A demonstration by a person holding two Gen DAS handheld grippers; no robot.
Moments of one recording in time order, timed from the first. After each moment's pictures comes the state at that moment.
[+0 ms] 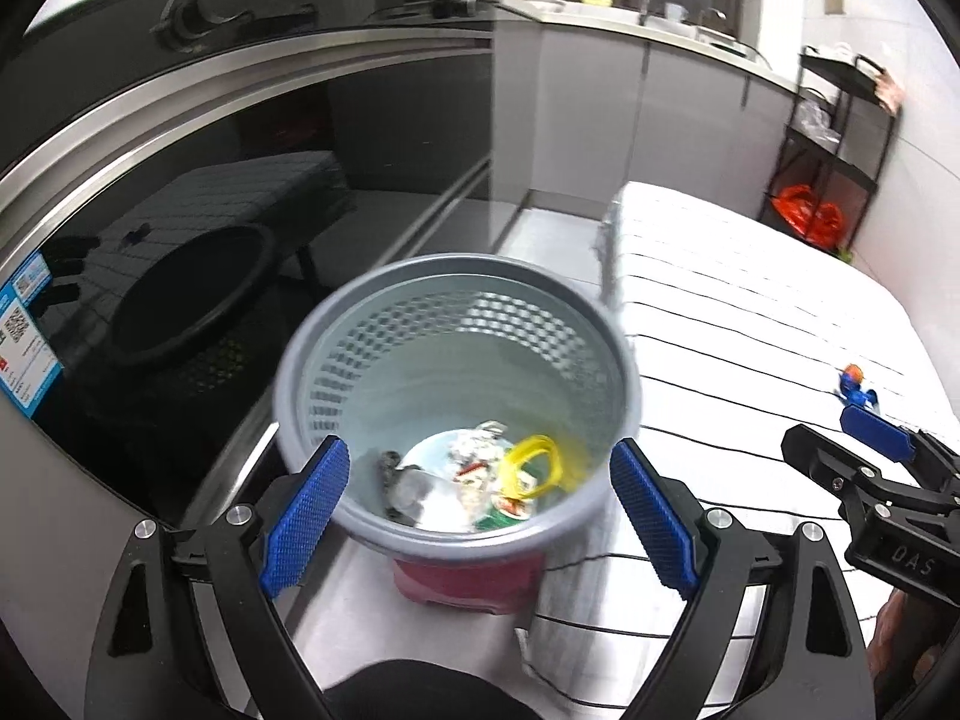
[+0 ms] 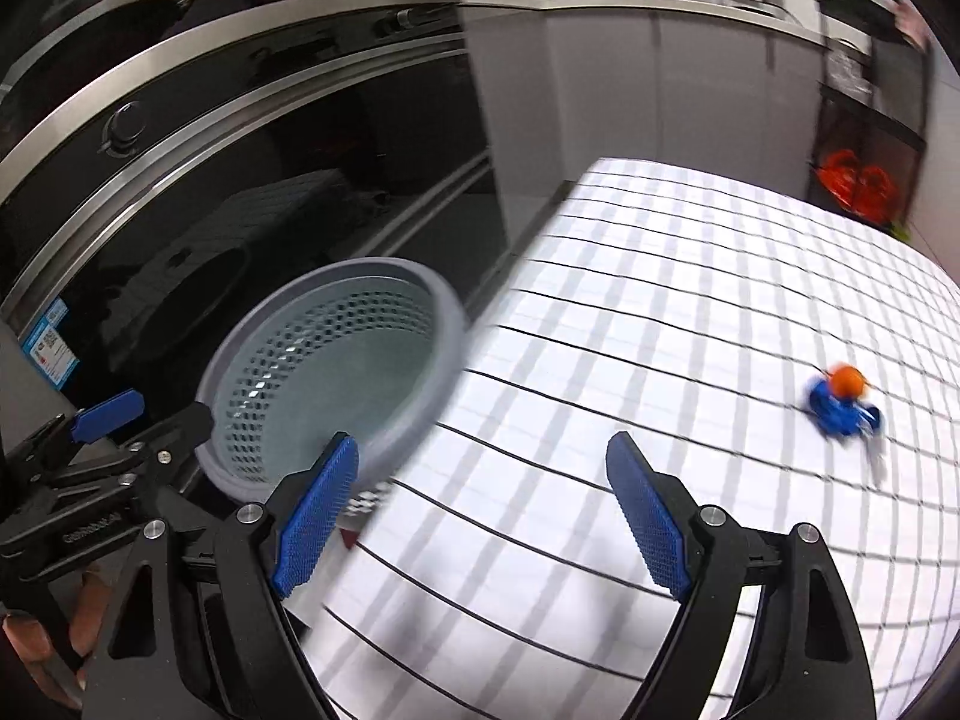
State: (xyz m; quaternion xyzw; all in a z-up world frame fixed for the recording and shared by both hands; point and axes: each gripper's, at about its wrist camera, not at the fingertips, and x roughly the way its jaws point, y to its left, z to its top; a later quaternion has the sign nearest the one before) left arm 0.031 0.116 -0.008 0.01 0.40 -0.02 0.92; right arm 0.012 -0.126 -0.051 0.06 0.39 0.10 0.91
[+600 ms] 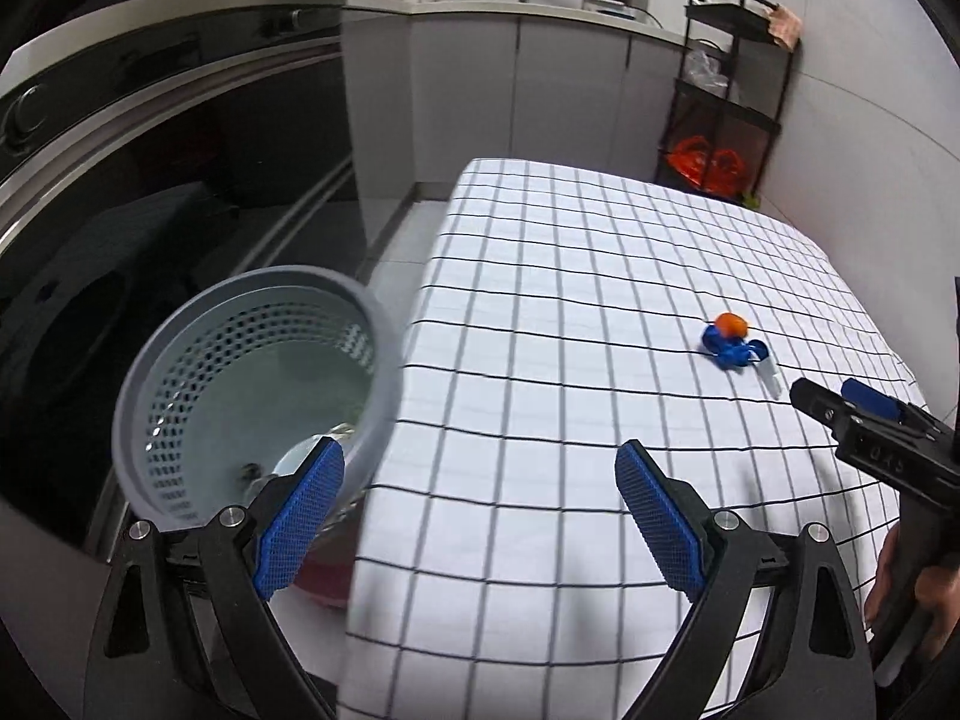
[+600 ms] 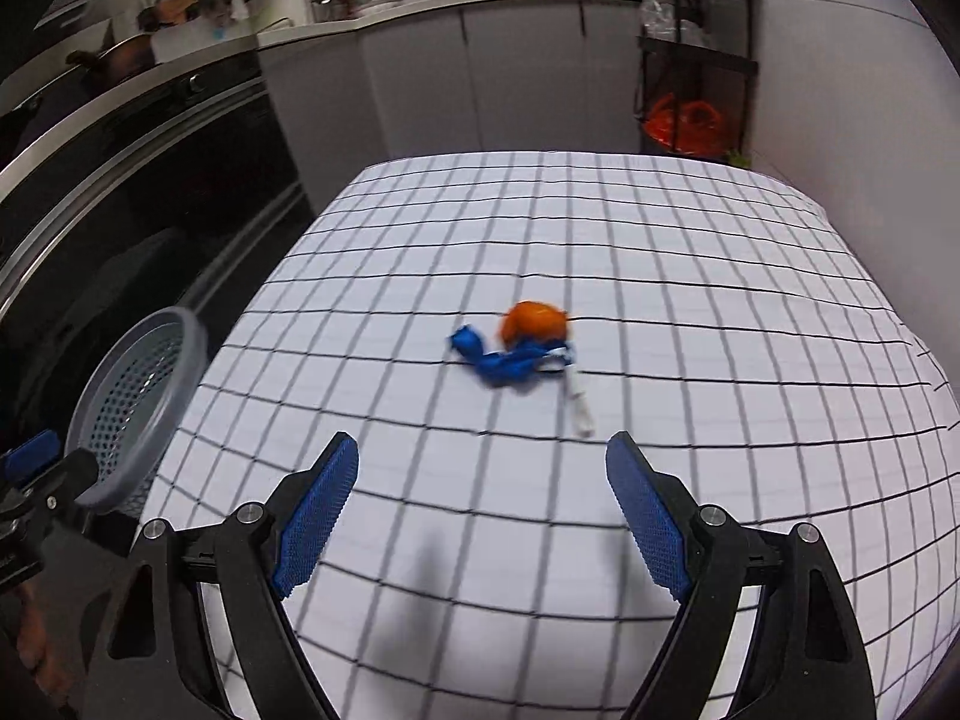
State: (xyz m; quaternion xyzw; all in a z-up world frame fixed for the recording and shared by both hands) left arm 0.019 -0.019 -0.011 0.04 0.40 -0.12 0.91; right arm -0.009 -0.307 -0.066 0.09 0.39 -0.04 0.91
